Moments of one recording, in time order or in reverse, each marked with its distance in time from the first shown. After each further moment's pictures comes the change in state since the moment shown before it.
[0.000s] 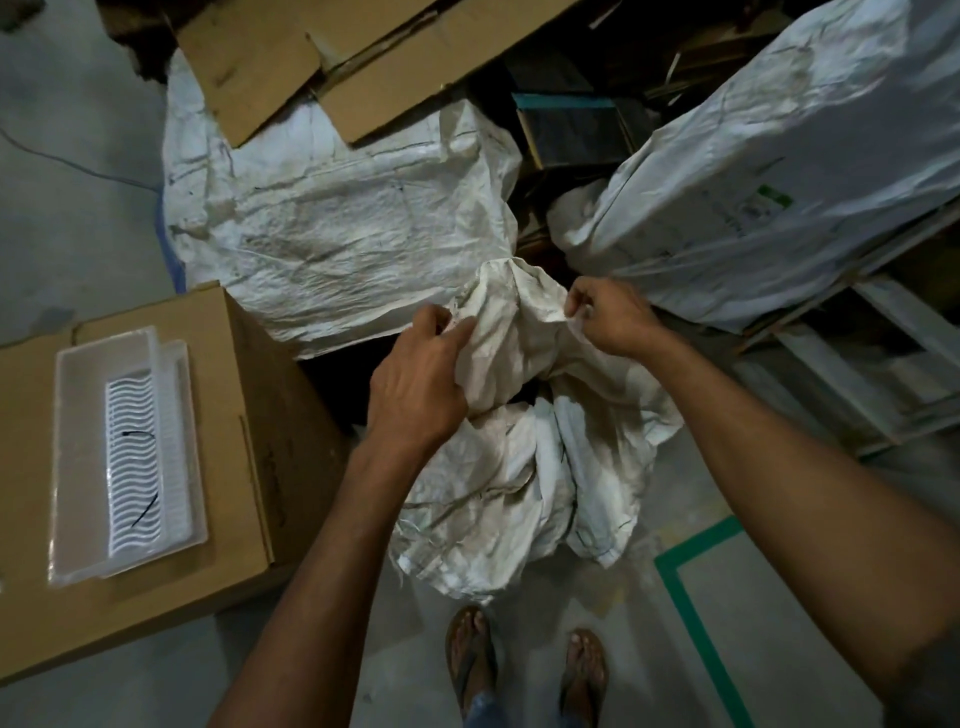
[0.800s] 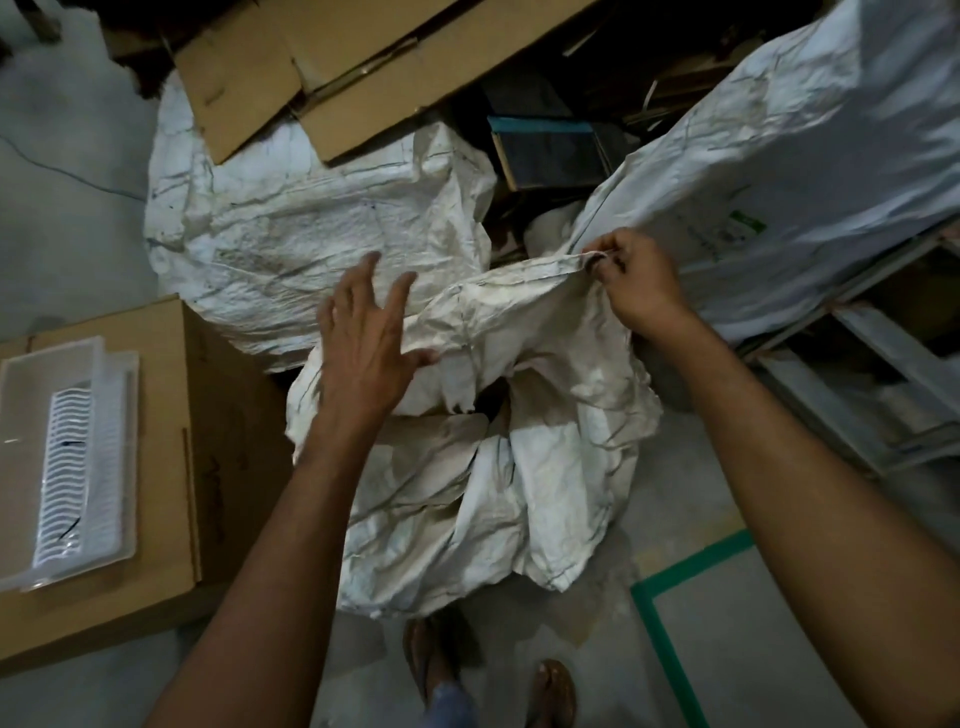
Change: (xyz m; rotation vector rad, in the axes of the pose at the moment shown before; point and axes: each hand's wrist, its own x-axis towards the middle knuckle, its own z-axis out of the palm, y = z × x) left_hand 0.060 0.012 0.034 0.184 0.240 -0.044; right_hand 0.018 0.052 -0.068 0.372 0.322 -0.039
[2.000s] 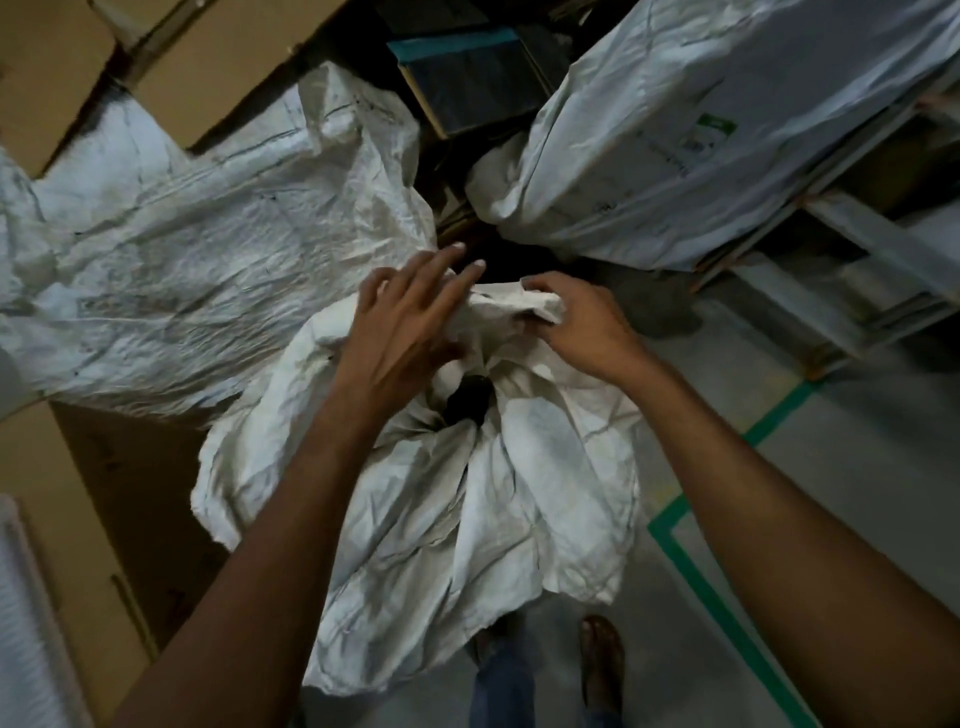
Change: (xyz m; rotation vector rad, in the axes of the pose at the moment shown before) left_hand 0.113 -0.004 0.090 -0.031 -0.064 0.626; right_hand 0.007 0.050 0.091 -0.071 -0.126 0.150
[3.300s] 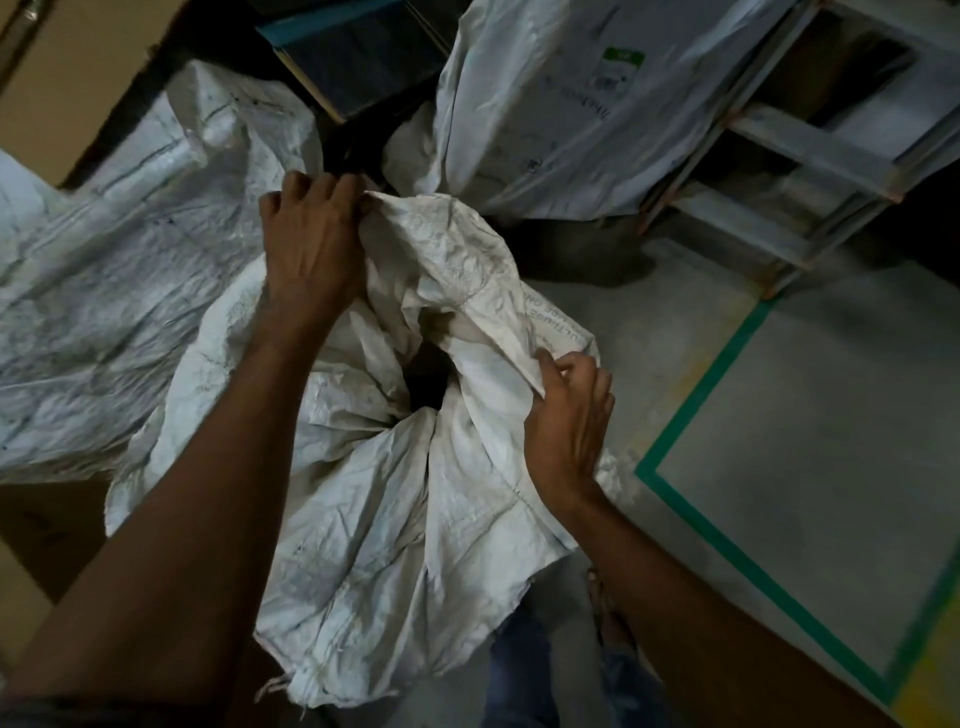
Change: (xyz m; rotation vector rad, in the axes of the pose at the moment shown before) left_hand 0.100 -0.005 0.009 0.059 0.061 -0.202; right_hand -0.121 0.039 0.077 -0.368 0.531 0.406
